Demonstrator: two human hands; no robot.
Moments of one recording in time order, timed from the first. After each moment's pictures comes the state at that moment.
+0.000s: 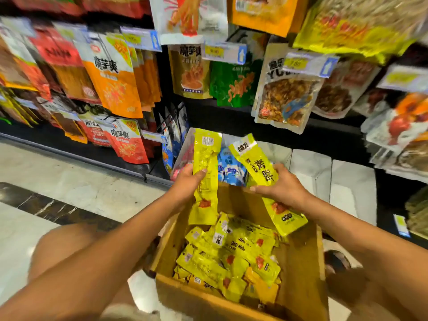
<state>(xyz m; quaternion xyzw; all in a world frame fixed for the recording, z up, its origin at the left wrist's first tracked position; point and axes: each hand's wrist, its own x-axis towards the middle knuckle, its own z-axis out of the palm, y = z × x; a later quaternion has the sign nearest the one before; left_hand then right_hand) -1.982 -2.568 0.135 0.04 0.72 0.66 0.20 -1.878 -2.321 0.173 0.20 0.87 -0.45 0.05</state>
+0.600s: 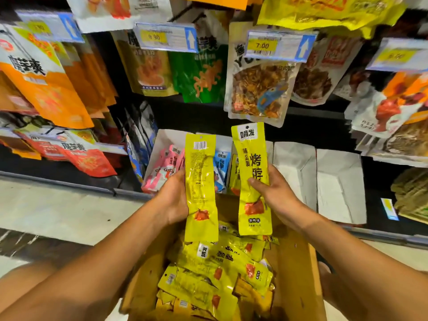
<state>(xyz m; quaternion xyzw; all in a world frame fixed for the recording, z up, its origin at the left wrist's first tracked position) -2.019 -2.497 0.122 -0.10 0.49 0.74 0.44 -1.902 -2.270 0.109 0.21 0.73 -0.64 -0.05</state>
